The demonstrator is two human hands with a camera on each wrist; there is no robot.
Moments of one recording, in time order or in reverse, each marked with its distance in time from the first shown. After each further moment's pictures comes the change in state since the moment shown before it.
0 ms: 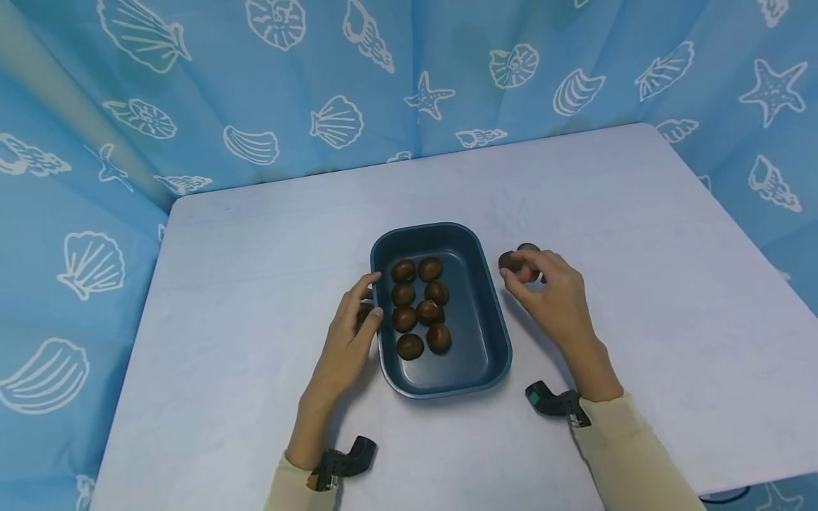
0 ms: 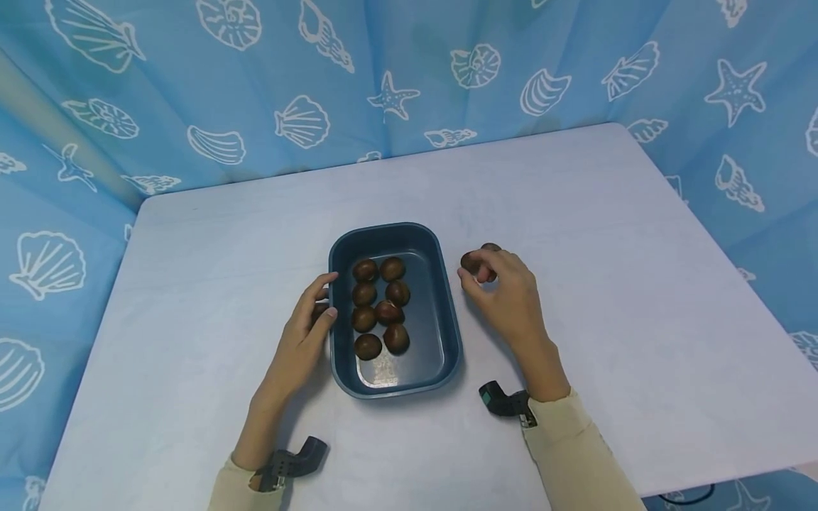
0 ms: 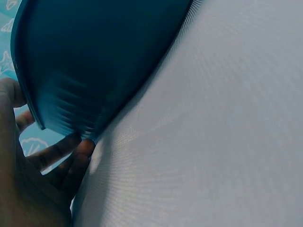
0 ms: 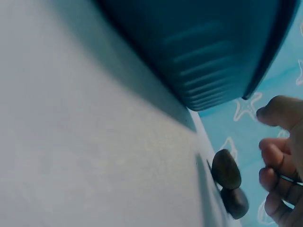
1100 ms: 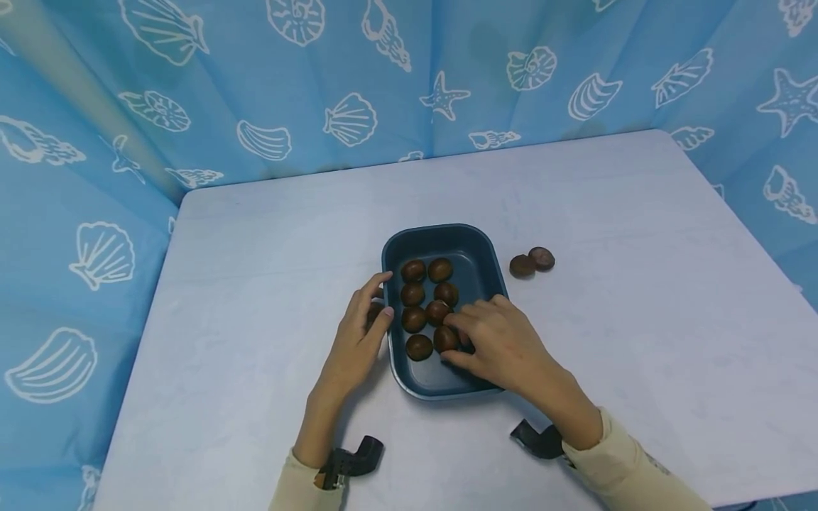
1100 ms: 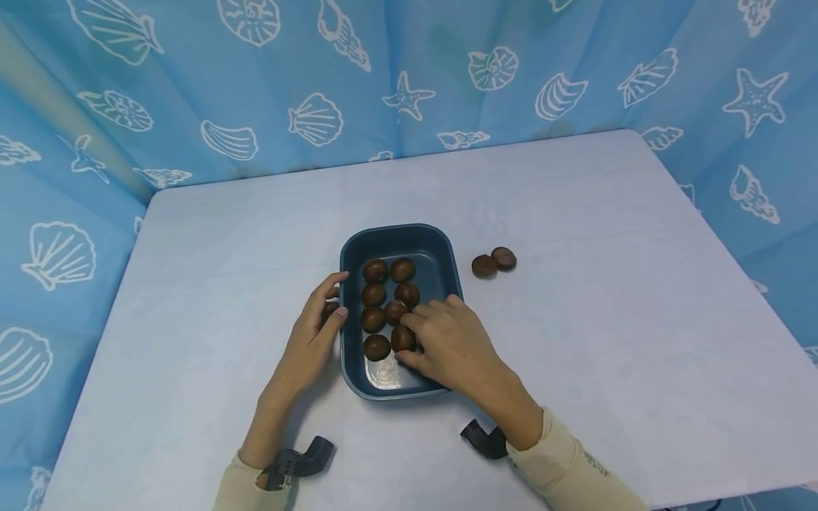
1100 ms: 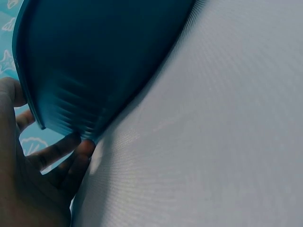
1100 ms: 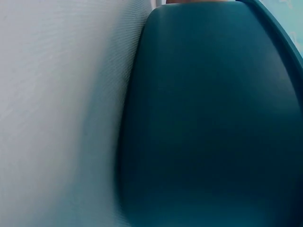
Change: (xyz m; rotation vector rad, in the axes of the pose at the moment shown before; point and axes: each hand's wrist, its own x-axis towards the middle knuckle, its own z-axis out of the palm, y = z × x) left_hand 0.001 -0.002 -0.001 0.014 0.006 0.003; right_hand -0.012 -0.096 0.025 -0.292 -0.562 -0.293
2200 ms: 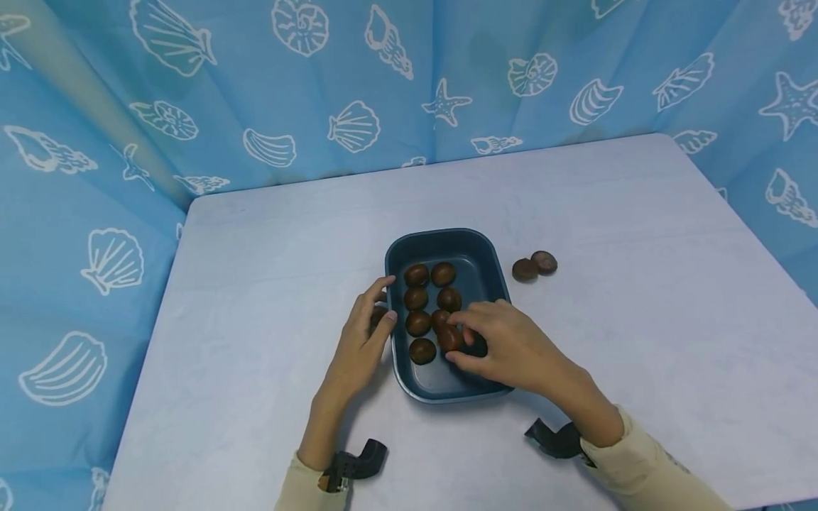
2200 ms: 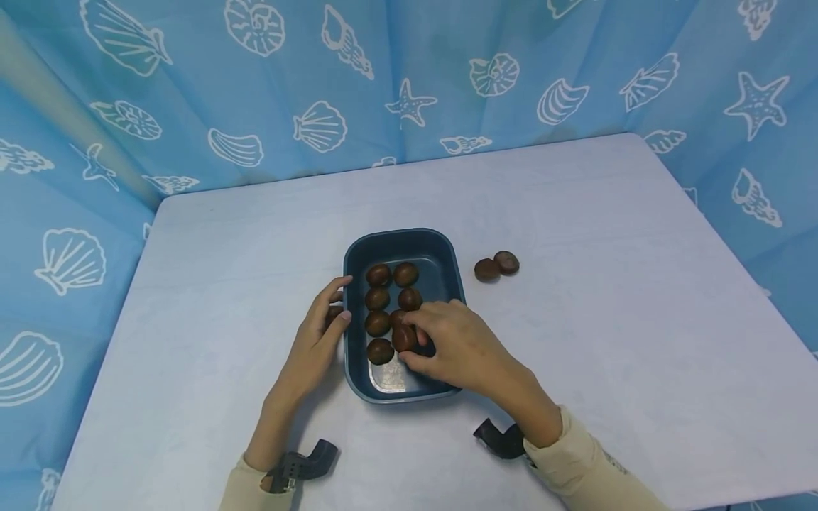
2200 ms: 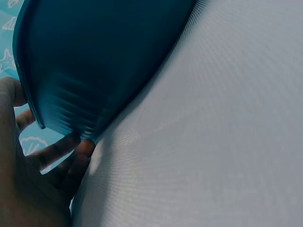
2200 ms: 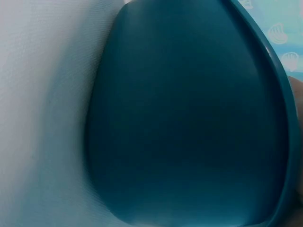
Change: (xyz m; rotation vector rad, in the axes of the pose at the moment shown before) left_hand -0.001 0.001 0.000 -0.015 0.004 0.000; right_hand -0.002 0.008 -0.011 0.244 0.010 -0.025
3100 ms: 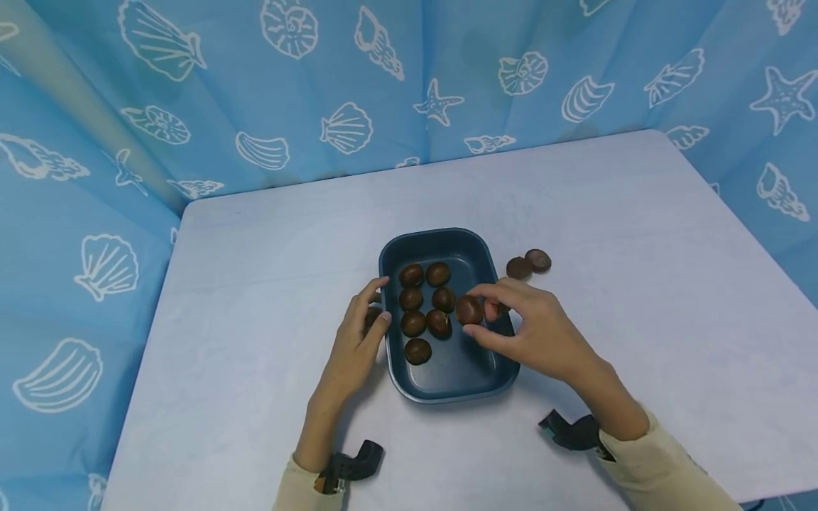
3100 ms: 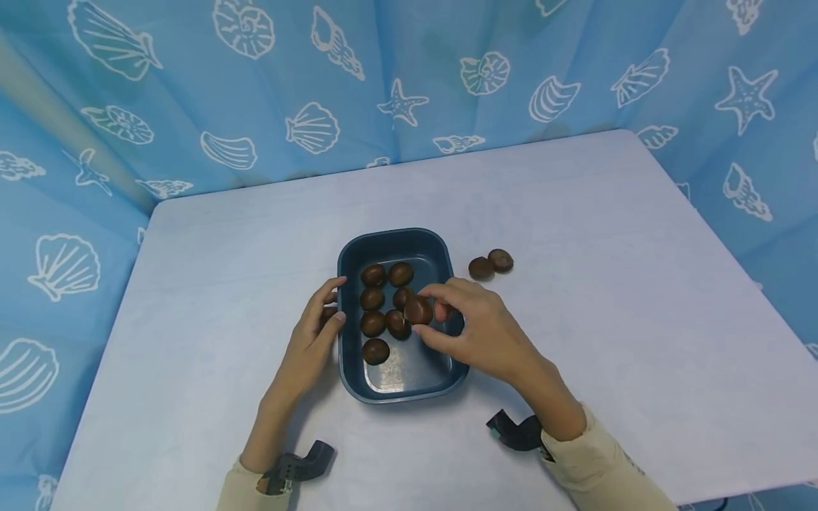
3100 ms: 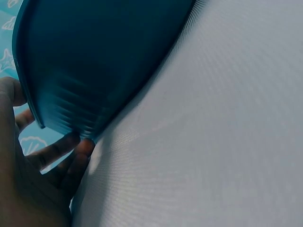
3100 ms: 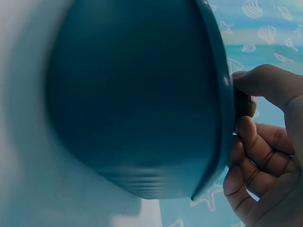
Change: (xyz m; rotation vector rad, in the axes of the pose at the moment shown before) left_hand -0.001 0.003 0.001 -0.018 0.001 0.005; right_hand -0.016 0.017 -0.028 0.259 0.229 0.042
